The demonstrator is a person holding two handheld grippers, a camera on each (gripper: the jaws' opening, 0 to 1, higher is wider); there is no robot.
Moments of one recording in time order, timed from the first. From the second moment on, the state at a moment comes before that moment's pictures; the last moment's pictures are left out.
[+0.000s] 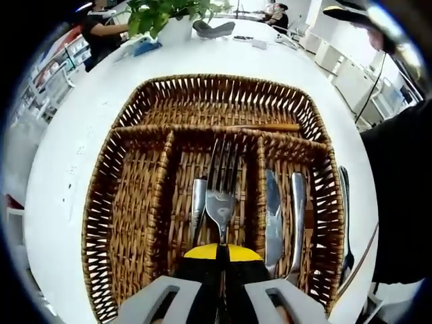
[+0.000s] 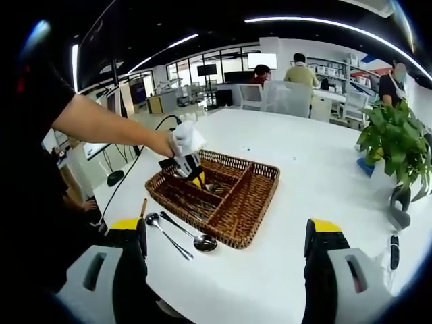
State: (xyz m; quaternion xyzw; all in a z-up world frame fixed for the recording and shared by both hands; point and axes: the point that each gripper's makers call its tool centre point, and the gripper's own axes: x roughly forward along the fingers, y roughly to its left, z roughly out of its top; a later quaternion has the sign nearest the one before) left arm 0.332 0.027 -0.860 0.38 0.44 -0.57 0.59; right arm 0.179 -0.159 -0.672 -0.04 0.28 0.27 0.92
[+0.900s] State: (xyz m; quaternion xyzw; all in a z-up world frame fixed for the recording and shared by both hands) left arm 0.330 0.026 -0.862 0.41 0.44 -0.57 0.56; right arm 0.186 -0.153 -0.667 -0.04 0.28 0.28 0.92
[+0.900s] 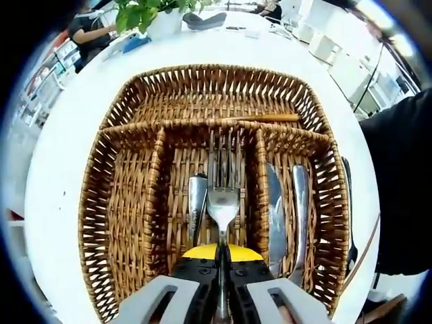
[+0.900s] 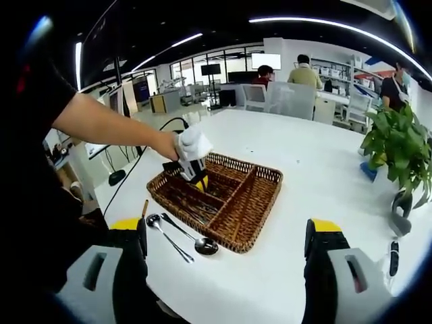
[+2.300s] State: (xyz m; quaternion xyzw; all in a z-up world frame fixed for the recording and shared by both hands) left arm 0.325 0.084 -0.707 0.23 0.27 -0.50 0.79; right arm 0.208 -0.140 -0.641 -0.05 0.24 0.29 0.92
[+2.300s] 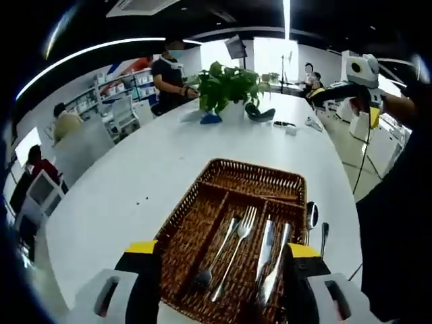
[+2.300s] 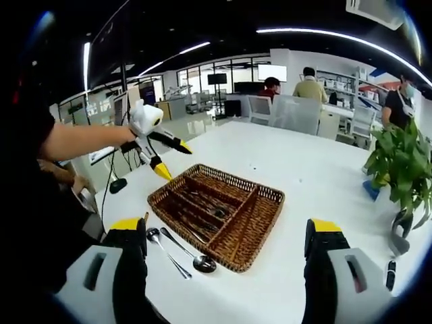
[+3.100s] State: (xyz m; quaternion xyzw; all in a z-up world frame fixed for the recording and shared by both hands) left arm 0.253 0.143 -0.622 0.12 0.19 -0.42 0.88; right arm 0.212 -0.127 -0.643 -0.09 0.24 0.32 0.91
